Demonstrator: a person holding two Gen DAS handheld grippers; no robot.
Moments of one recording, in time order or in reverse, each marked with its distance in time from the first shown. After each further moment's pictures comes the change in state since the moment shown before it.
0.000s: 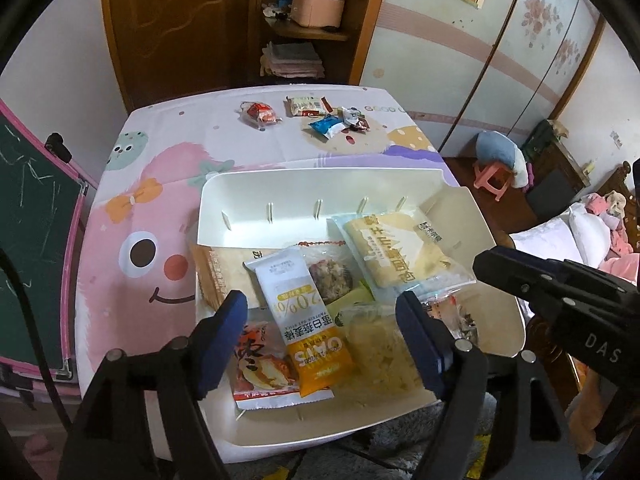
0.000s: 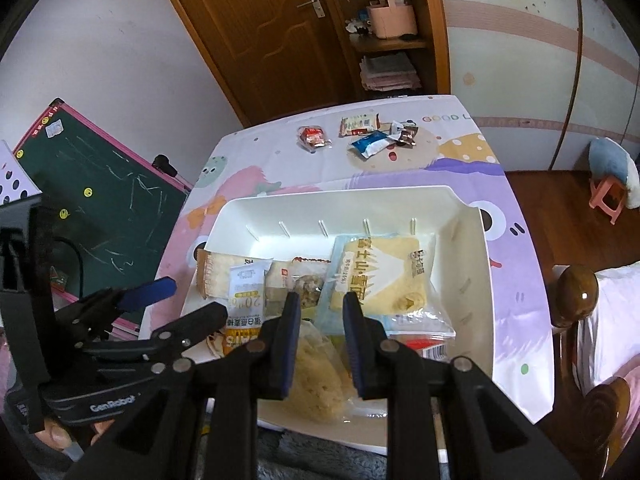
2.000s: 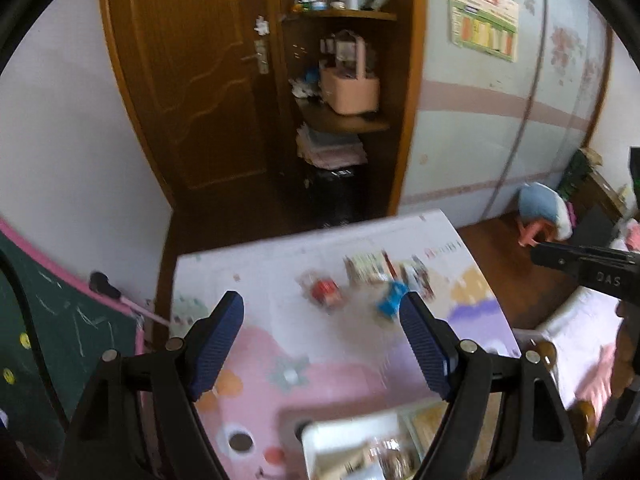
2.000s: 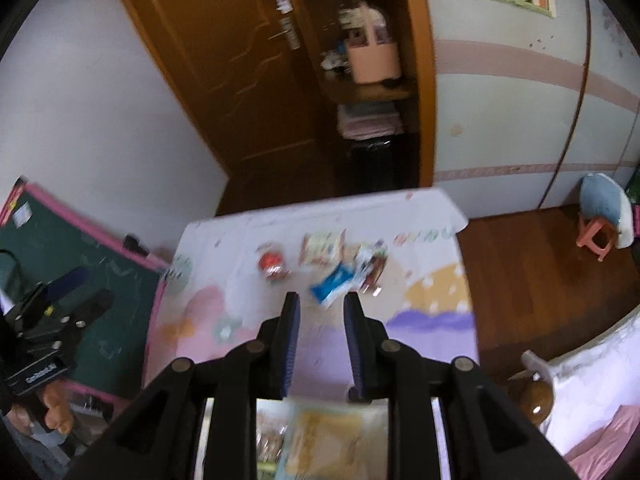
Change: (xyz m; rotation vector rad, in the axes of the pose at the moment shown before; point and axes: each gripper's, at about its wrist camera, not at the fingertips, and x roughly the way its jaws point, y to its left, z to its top) left arm -0.031 0.033 0.269 0.057 -0.184 0.195; right arm 0.012 -0.059 0.251 0.032 -0.037 -0.068
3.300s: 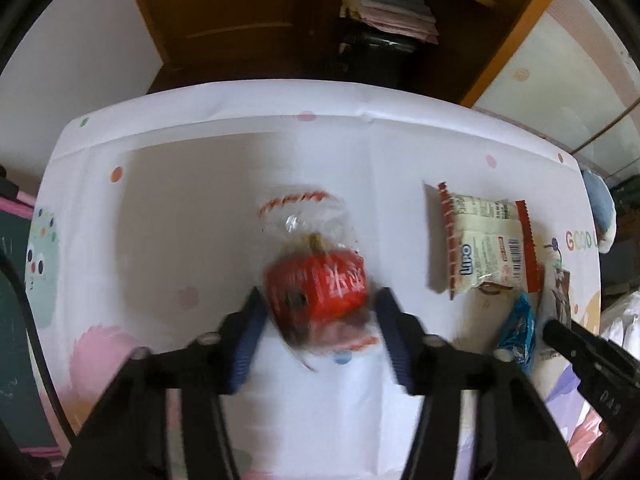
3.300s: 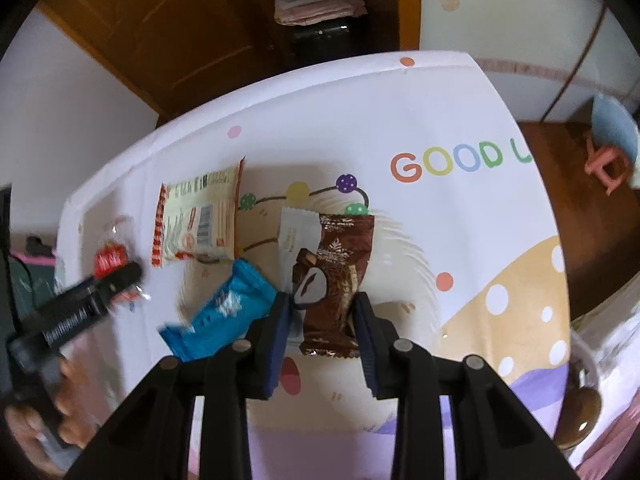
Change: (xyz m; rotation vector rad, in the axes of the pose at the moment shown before) left arm 0.358 0.017 -0.064 -0.271 0.473 -0.011; right arm 0.296 -0.056 -0.007 0.109 0.348 -0.107
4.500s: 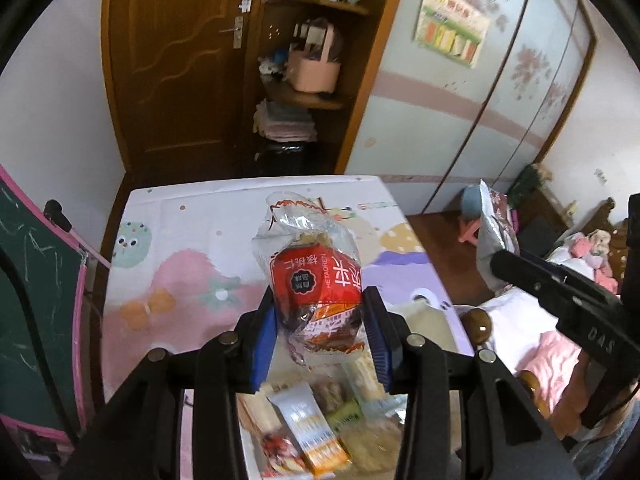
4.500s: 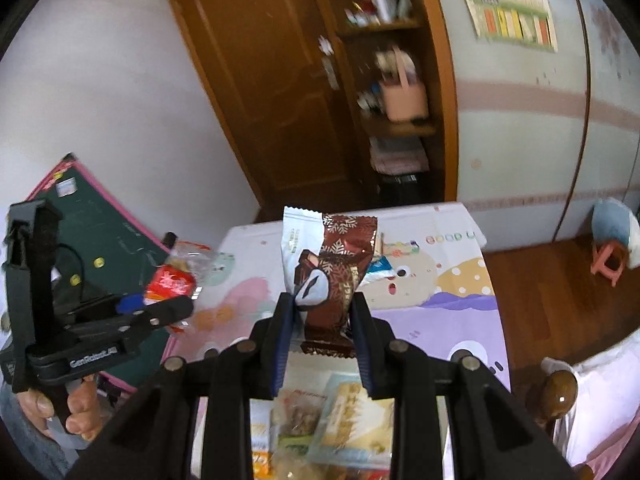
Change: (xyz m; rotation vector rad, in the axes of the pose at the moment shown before) left arm -0.357 0.022 -0.267 0.235 -0.414 -0.268; right arm -0.311 0.051 -0.252 -0.213 -0.556 0.208
